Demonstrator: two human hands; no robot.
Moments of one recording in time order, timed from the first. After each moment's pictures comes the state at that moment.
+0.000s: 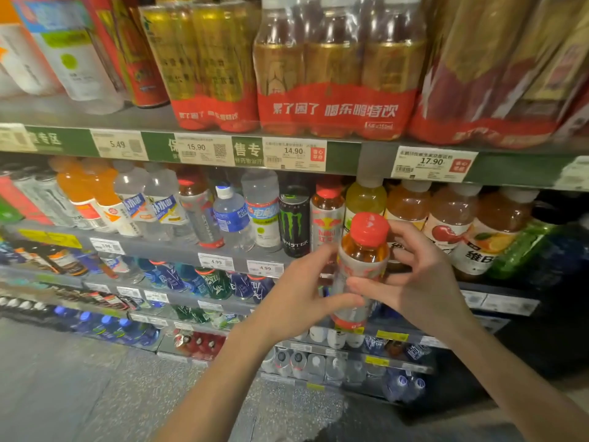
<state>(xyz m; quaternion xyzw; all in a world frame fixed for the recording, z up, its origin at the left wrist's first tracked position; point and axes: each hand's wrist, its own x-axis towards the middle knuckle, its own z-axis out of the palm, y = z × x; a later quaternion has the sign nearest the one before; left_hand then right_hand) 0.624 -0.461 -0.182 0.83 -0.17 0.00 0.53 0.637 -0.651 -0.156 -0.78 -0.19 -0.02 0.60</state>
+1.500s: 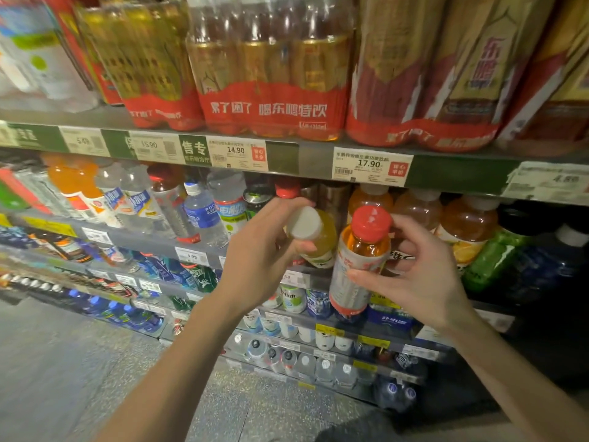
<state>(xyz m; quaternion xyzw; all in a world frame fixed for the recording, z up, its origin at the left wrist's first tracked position) 0.650 -0.495 -0.151 0.89 -0.14 0.22 0.38 0.680 -0.732 -0.165 -0.79 -0.24 -0.04 0.56</state>
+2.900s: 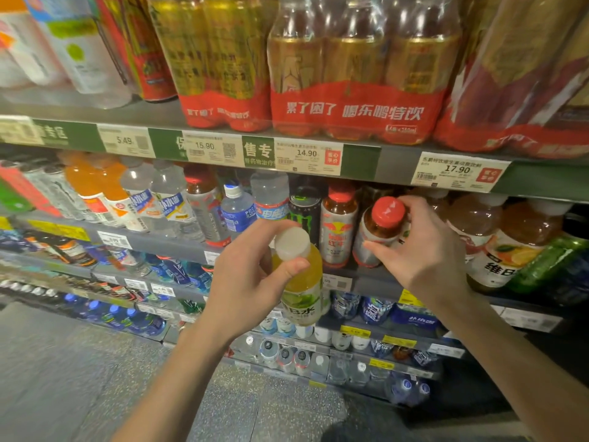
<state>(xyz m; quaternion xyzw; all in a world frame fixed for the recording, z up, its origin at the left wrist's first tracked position) 0.615 -0.404 -0.154 0.87 -0.09 0.22 0.43 0.698 -0.643 -0.163 -0.93 -0.10 -0.15 0.32</state>
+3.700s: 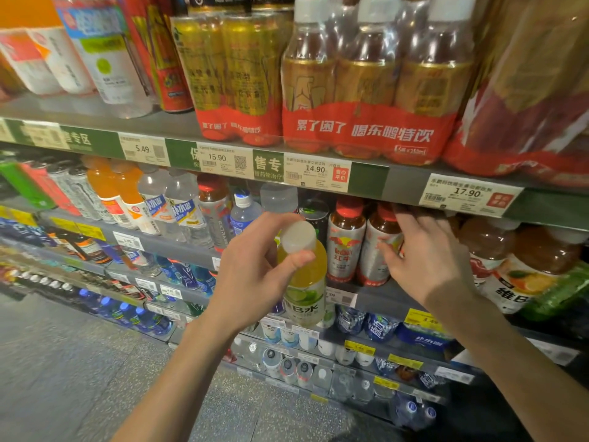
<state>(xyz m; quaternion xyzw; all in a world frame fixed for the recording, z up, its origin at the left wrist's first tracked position) 0.627 -0.410 -0.139 0.87 -0.06 0.25 0.42 0.711 -0.636 -0.138 -0.99 -0.11 -0.09 0.10</state>
